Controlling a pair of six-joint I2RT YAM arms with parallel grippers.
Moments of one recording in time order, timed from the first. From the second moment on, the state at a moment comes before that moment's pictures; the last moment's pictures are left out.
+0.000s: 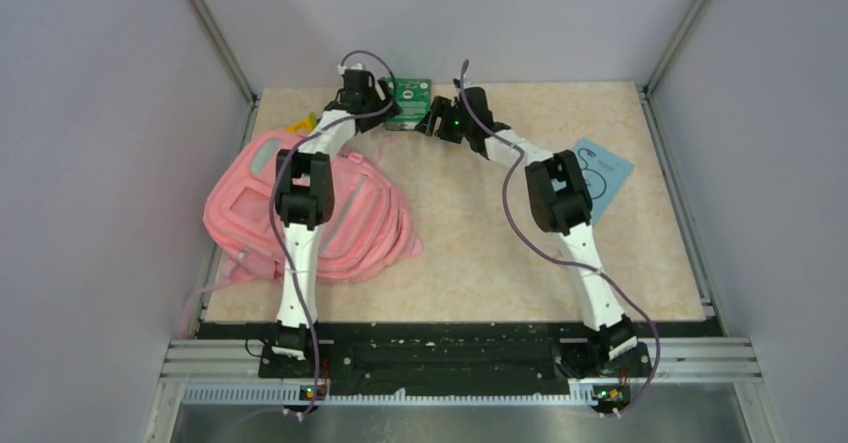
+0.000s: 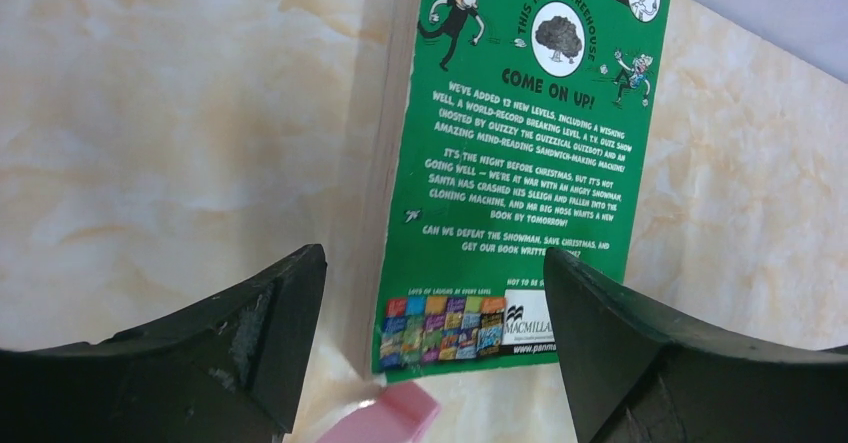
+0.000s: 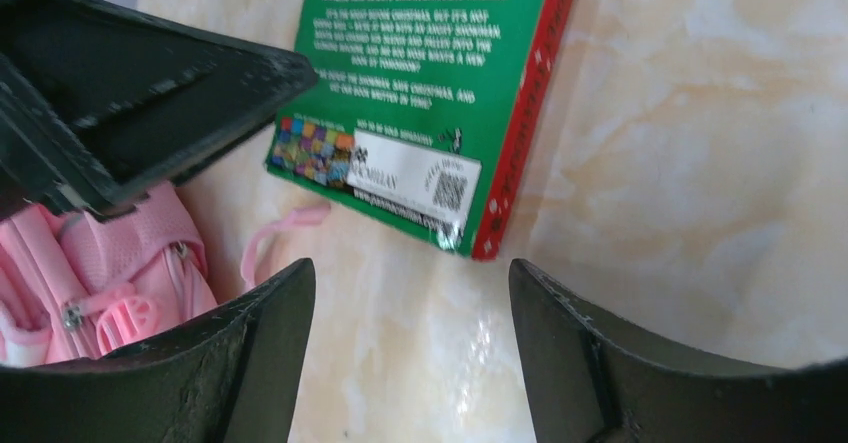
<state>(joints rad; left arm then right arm) -0.16 2.47 2.10 -0.27 0.09 -0.58 0.45 2.54 2.03 0.06 -0.29 0.63</state>
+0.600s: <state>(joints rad) -0.14 2.52 2.07 -0.16 0.26 -0.59 0.43 2.67 2.20 0.06 -0.36 0.63</state>
